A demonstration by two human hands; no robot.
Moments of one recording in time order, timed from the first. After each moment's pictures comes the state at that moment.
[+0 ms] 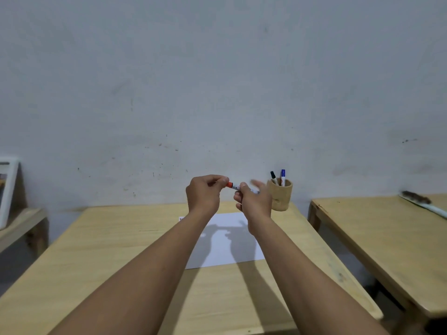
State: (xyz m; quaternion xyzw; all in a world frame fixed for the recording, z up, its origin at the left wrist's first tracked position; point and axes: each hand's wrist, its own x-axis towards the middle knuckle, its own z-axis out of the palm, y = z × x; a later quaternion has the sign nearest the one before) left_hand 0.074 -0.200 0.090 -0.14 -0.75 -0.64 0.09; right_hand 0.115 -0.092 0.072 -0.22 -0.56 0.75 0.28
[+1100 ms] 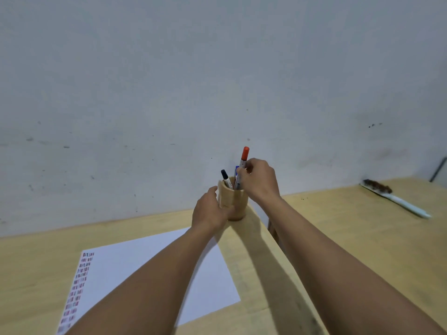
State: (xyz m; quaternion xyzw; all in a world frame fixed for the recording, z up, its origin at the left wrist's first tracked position) left_hand -0.013 0.012 0.002 -0.24 -0.85 -0.46 -0.06; right_hand 0.038 0.128 0.071 -0.26 -0.86 0.33 0.30
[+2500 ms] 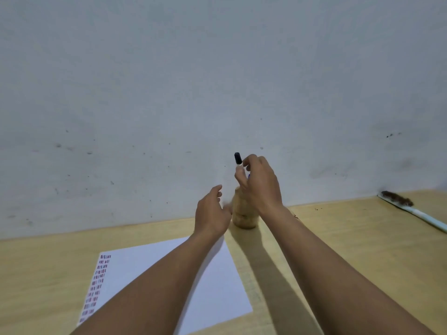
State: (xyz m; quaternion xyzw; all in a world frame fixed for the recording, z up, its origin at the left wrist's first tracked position) left_hand -0.024 -0.004 0.006 -0.22 -0.82 -0.52 0.01; right_hand 0.028 0.103 0.074 -0.17 -0.88 0.23 0.38
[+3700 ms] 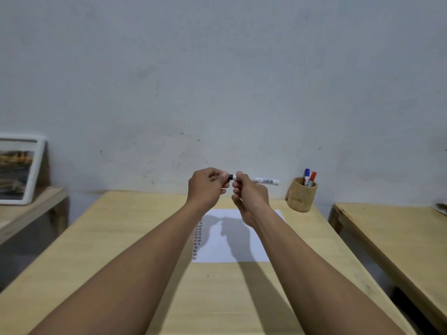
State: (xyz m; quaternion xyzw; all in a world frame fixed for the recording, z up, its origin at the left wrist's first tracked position) left_hand 0.029 -0.241 0.070 -0.14 -0.71 -0.69 0.04; right_hand 0.082 -0.138 0.079 -0.19 -0.51 0.82 0.17
